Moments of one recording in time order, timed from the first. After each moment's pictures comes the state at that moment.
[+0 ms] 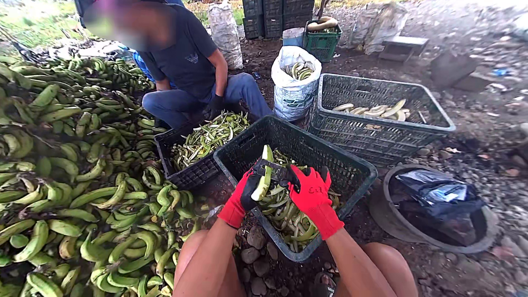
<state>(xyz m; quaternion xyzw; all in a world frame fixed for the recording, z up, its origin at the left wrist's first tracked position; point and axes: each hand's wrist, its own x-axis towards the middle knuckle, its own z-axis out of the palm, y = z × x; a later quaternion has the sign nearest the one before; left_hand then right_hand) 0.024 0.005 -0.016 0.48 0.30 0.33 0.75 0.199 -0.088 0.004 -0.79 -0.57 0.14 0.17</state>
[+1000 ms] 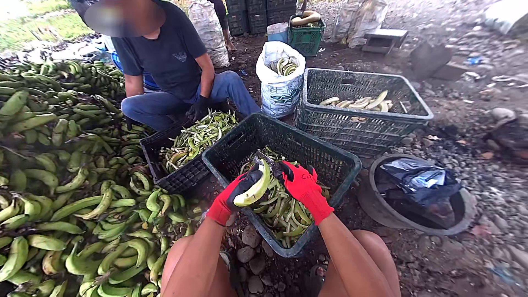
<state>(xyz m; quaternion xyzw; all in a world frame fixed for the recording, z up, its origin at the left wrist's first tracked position) 0.020 0.017 -0.027 0.56 0.20 0.17 0.78 0.228 -0.072 -0.009 -0.78 -0.55 0.25 0.17</state>
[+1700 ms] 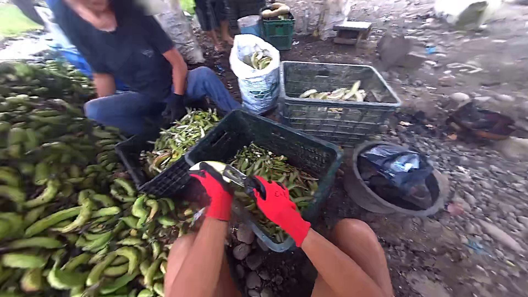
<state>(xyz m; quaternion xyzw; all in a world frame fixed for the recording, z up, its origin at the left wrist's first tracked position) 0.034 0.013 -0.037 0.66 0.68 0.29 0.16 0.168 -0.112 -0.006 -0.75 -0.55 0.31 0.22</state>
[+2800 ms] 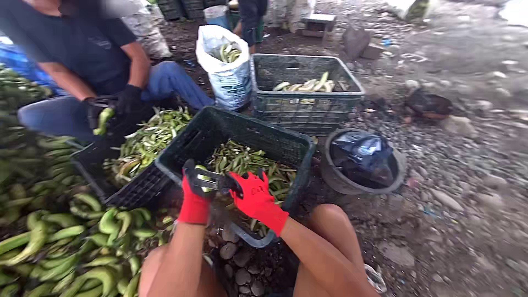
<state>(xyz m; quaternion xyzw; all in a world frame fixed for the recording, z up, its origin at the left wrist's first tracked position) 0.047 0.018 -0.044 0.42 0.30 0.49 0.71 0.174 -0.109 -0.012 -0.75 -0.58 0.25 0.21</state>
